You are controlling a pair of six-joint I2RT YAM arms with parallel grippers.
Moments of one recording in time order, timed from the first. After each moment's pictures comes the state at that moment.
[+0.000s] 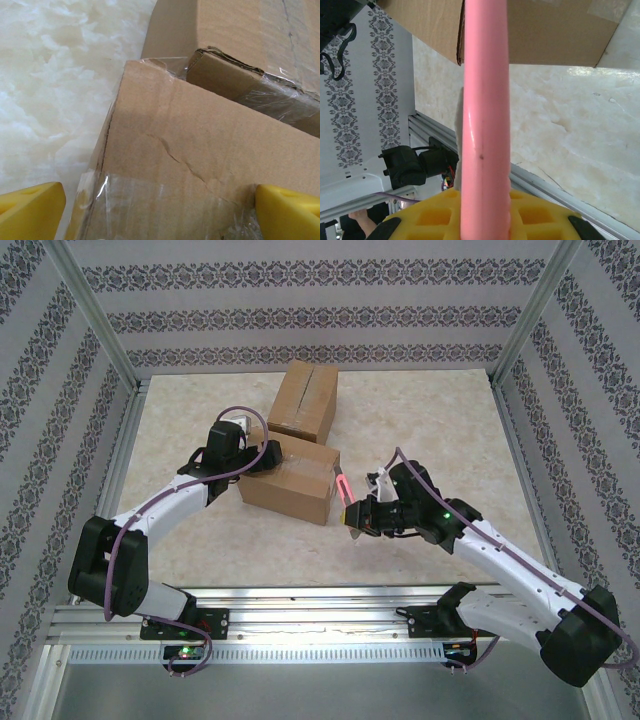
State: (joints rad) left arm -0.31 1.46 0.88 -0.11 0.06 -0.46; right arm 0.63 1.00 0.73 -0.48 -0.59 0.94
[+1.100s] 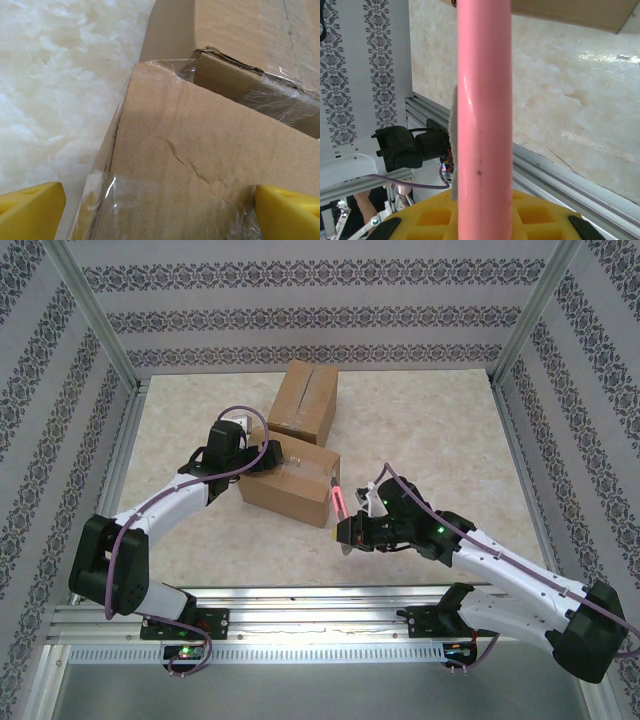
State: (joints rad) left arm -0.31 1.46 0.88 -0.11 0.06 -0.45; right arm 0.78 0.97 0.66 -0.40 -0.53 1.03
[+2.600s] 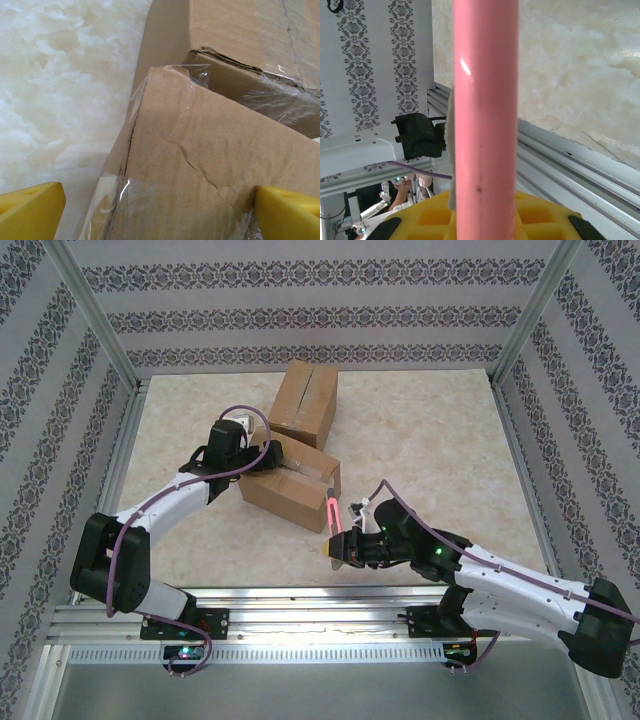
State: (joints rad) left arm -0.31 1.48 0.89 -0.11 0.06 -0.42; right arm 0.95 0.89 0.52 -0.18 -0.45 1.22
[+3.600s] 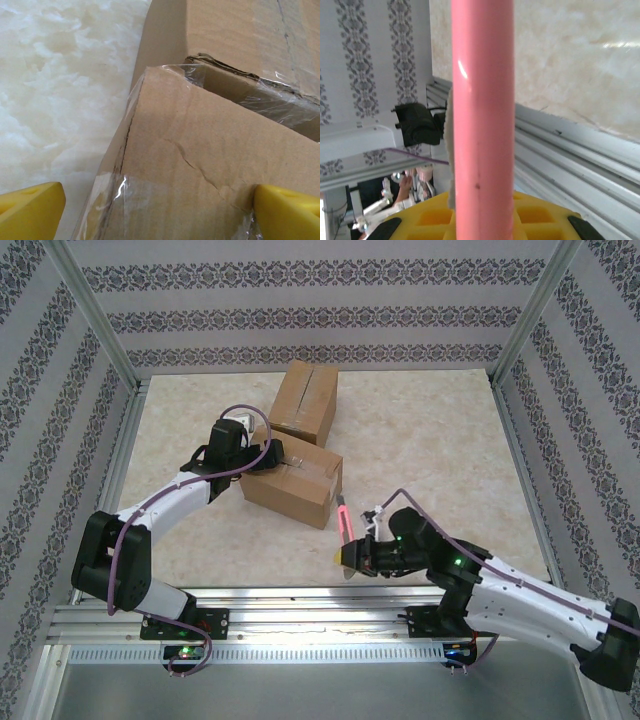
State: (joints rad) left arm -0.31 1.49 0.90 -0.10 0.07 -0.43; right arm 0.93 0.70 0.49 -0.35 -0.43 1.23
